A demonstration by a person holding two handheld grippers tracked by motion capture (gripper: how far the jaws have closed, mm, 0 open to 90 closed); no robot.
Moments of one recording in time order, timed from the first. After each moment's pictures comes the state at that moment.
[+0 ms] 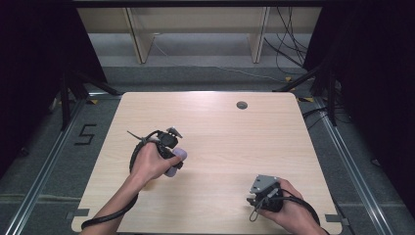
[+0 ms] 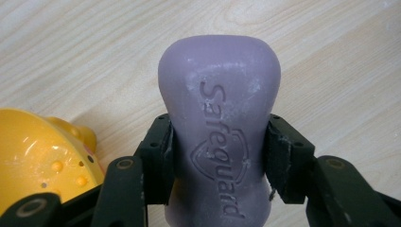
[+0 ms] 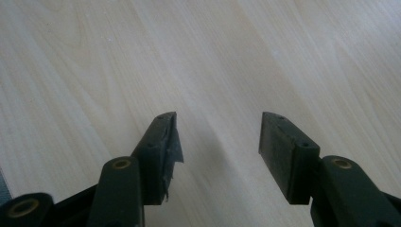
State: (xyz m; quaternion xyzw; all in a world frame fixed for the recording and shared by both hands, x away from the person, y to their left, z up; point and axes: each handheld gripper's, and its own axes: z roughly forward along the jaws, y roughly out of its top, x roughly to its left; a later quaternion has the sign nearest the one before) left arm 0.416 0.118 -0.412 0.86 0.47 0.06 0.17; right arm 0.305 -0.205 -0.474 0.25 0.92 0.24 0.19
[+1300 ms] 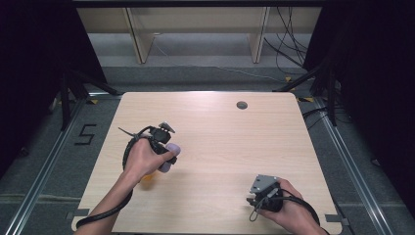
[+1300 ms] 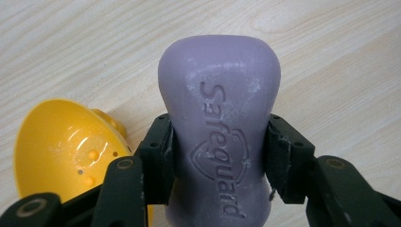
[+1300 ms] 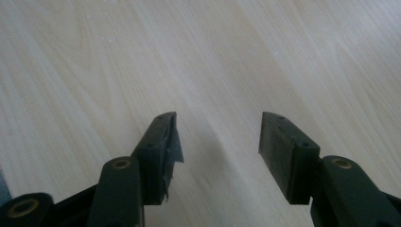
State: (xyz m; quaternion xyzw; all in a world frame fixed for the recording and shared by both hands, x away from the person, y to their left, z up) left arm 0.420 0.134 -0.402 0.84 0.50 0.06 0.18; right arm 0.305 -0.204 -0.474 0.25 0.92 0.24 0.18
